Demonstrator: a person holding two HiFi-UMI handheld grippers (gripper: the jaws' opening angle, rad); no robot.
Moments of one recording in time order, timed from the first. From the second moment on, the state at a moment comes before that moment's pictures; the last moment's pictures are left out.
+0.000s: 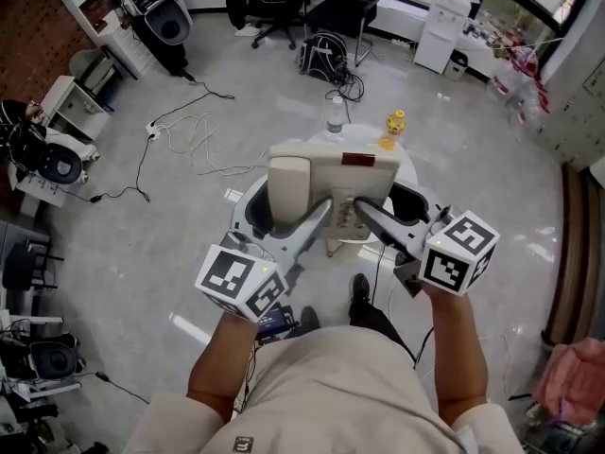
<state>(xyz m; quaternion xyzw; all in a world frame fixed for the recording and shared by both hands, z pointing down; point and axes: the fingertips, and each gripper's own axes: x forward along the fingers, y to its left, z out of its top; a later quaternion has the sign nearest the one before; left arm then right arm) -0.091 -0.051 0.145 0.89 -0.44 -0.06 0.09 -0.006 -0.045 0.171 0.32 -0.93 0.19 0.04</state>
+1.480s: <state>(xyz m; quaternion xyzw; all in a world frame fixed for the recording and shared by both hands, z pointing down) -0.084 -0.196 0.282 0.85 -0.49 0.00 0.20 0.001 -0.192 0.297 0.26 -0.91 0.29 0.09</state>
